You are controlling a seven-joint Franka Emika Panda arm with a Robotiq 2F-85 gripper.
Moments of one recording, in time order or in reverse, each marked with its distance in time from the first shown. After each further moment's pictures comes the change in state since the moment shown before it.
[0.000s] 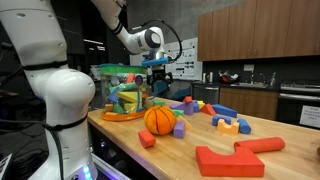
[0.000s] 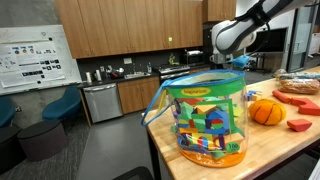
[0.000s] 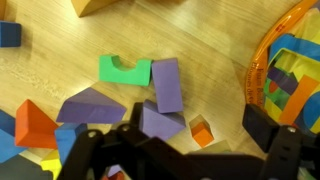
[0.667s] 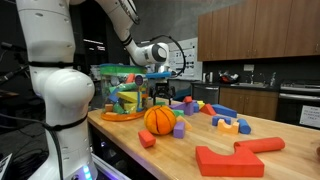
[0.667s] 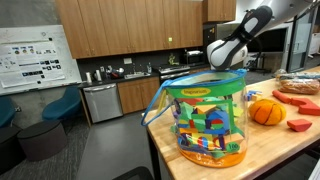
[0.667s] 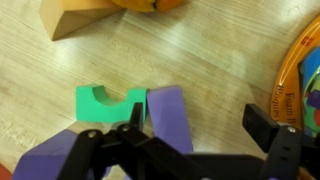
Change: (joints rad) arm -0.026 0.189 0.001 0.025 0.000 0.006 0.037
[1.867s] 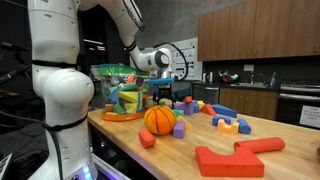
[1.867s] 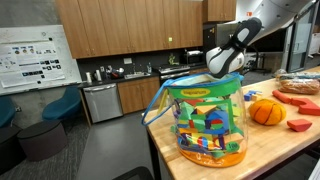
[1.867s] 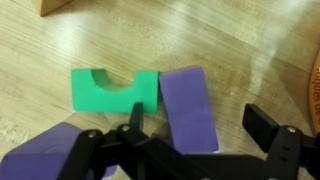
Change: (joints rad) arm -0.019 0.105 -0.002 0.025 0.002 0.119 0.017
